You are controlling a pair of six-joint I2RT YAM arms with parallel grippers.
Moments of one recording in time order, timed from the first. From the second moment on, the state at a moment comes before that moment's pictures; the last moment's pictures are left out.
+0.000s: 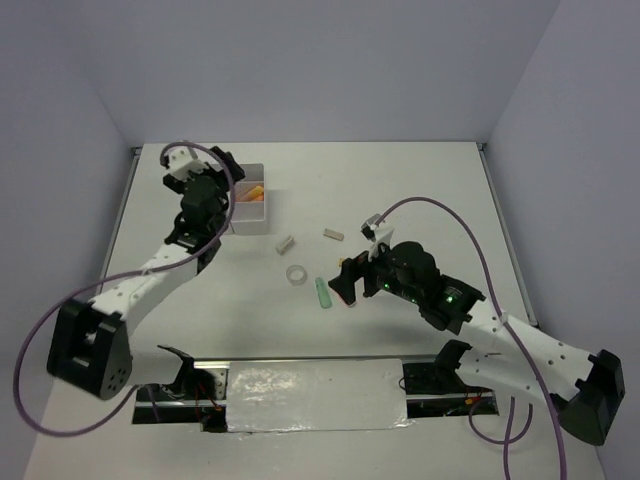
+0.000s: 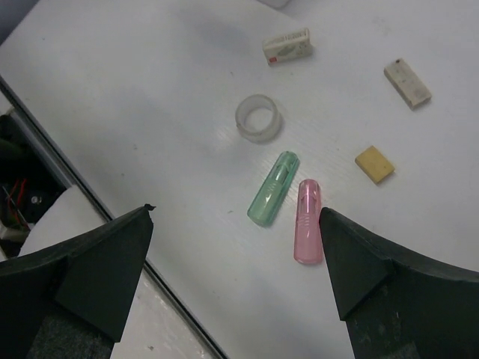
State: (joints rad) left arm -0.36 1.36 0.83 0.55 -0.68 -0.42; right arm 0.83 0.81 0.63 -0.19 -0.03 0.29
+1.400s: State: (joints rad) left arm -0.37 0.66 0.83 -0.71 -0.09 -0.47; right arm 0.82 1.60 0.86 -0.41 0.09 0.31
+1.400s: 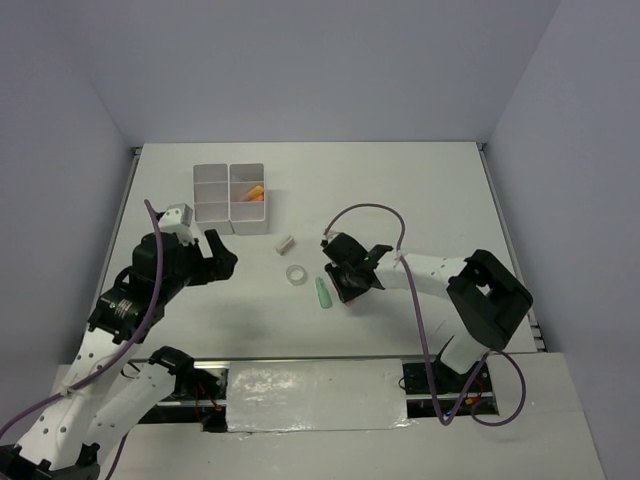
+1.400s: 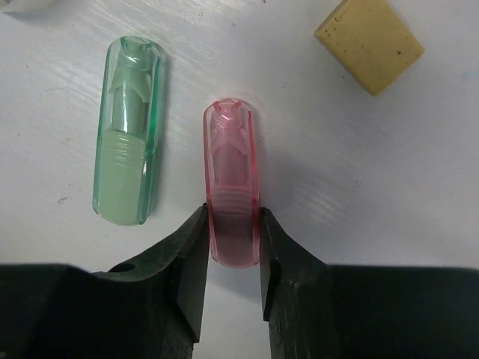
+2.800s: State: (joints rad) left arm -0.66 0.89 0.60 0.13 0.24 -0.85; right arm 1.05 1.11 0.85 -0.06 0.01 0.46
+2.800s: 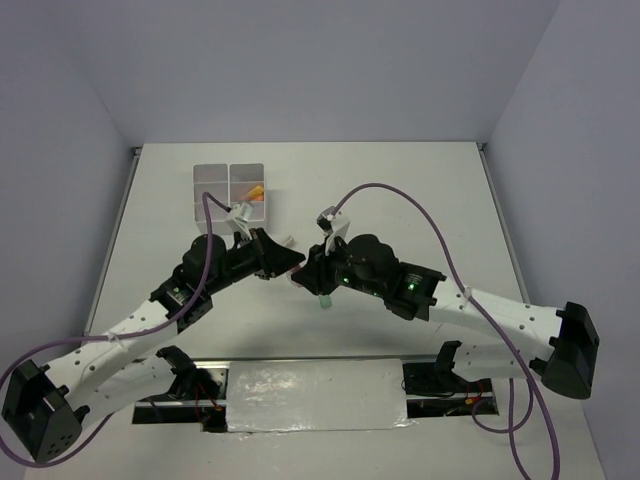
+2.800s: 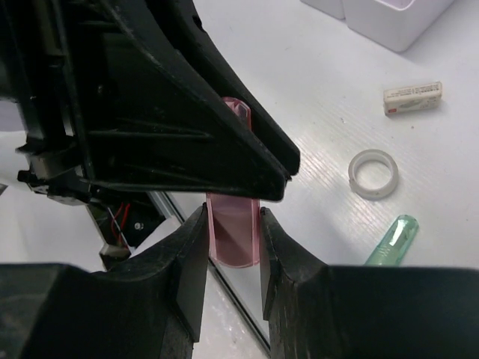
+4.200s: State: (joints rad) left arm -0.66 0.76 0.82 -0.25 -0.12 -0.58; right arm 1.03 0.64 0.76 -0.25 0.28 0.36
